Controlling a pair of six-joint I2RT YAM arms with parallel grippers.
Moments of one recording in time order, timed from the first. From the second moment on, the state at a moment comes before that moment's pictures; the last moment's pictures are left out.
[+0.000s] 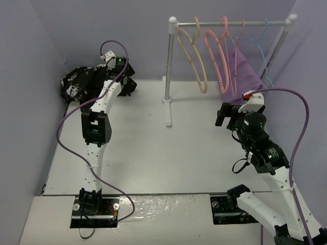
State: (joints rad) left arm -0.20 2.41 2.36 -0.51 -0.46 -0.67; right arm 0.38 0.78 1.03 -0.51 0.35 0.19
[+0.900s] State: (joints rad) left arm -0.22 2.52 2.34 -0.51 -0.58 -0.51; right arm 0.38 0.79 1.01 -0.51 0.32 0.21
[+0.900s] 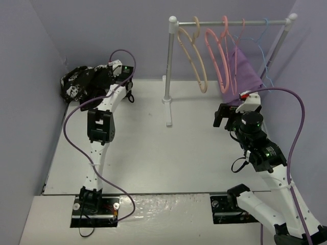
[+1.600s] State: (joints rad) left arm -0.64 0.72 0.71 -0.40 -0.41 -1.01; right arm 0.44 0.85 1.01 -0.52 0.05 0.29
